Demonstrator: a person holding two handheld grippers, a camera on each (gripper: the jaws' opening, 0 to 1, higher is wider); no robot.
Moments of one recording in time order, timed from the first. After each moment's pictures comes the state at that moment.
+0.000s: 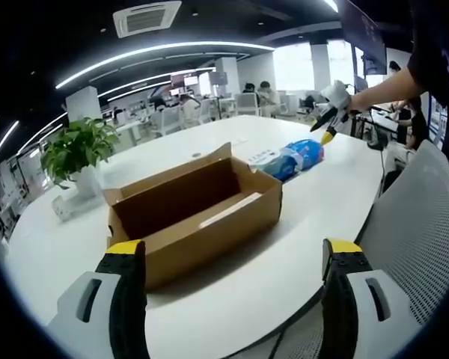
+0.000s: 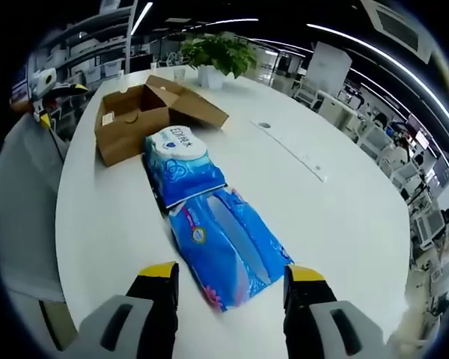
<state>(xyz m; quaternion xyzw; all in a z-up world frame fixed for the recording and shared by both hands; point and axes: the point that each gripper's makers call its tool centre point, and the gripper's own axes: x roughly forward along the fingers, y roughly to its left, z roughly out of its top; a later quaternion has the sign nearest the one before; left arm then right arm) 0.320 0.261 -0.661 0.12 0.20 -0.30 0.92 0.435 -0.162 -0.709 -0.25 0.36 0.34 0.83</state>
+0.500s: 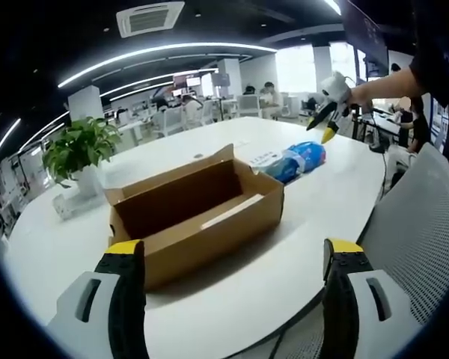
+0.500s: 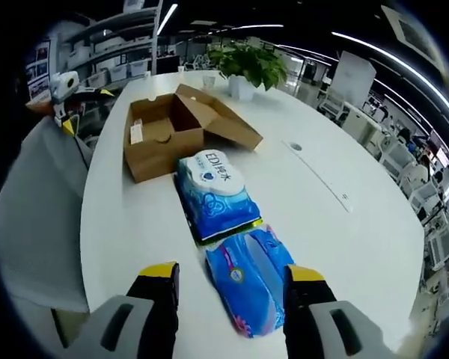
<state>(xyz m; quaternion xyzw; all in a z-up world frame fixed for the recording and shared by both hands) 0.321 0.262 -0.659 0.12 0.20 -0.30 0.93 0.426 -0.108 -0.688 -0.25 0.35 0.41 0.80</state>
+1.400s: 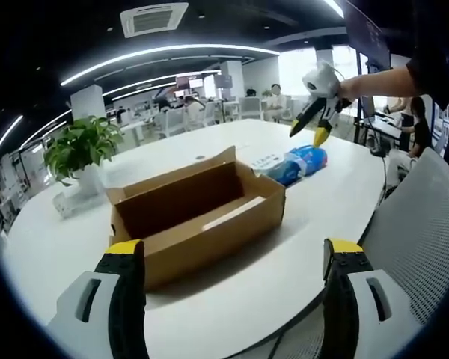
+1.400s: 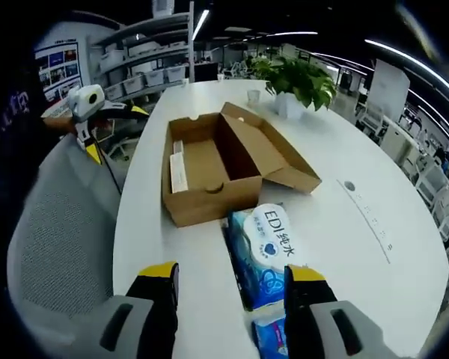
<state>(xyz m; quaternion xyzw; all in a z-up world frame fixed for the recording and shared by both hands) 0.322 0.264 -0.658 0.11 0.20 -0.30 0.93 0.418 0.001 -0.669 -0.24 0.34 0.51 0.75</state>
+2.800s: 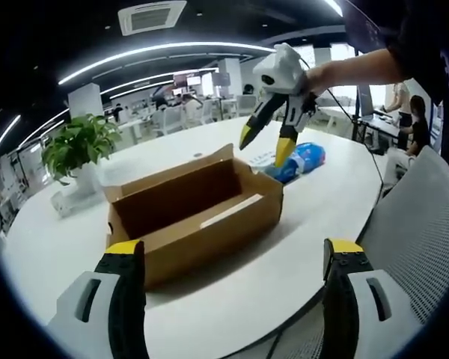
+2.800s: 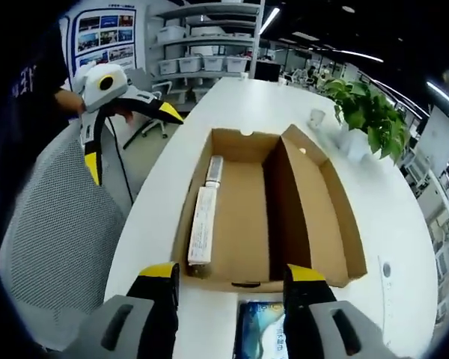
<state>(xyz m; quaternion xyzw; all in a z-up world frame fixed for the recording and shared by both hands) 0.321 0.264 -0.660 0.11 0.21 -0.30 0.92 0.431 0.133 -0.679 -0.33 0.29 0.61 0.66</state>
